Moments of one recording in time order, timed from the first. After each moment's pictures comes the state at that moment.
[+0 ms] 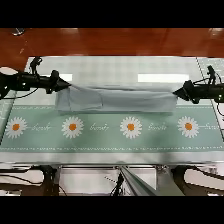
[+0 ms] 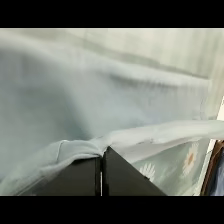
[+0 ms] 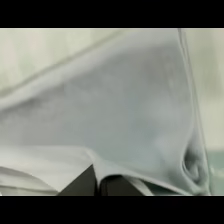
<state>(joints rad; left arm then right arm) 0.19 -1.58 1.19 0.59 -1.14 -1.26 -0.40 -1.40 1.01 -0.74 1.09 1.25</state>
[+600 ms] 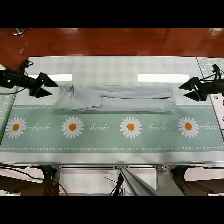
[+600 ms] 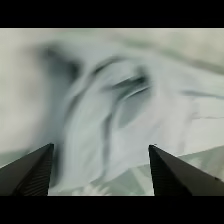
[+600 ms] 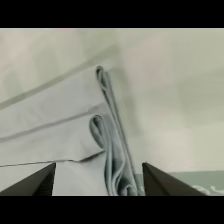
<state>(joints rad) 0.35 -1.65 1.35 0.91 -1.34 -1.39 -0.51 -1.59 1.22 -0.86 1.20 1.30</state>
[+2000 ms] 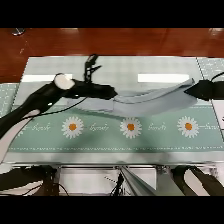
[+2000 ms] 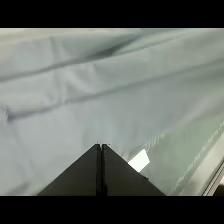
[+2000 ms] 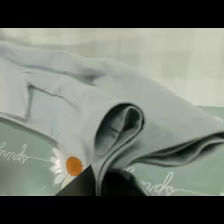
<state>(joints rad) -0.51 -1.42 1.12 0.63 -0.73 -1.19 -0.33 -0.91 1.06 -0.95 1.39 1.29</state>
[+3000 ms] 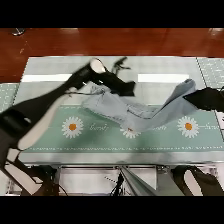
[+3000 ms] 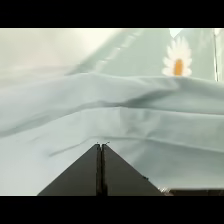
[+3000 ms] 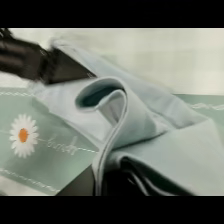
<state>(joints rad) -0.48 -1.80 1.66 0.74 -1.15 -1.46 -0.25 -0.70 1.00 -0.84 1.41 1.41</state>
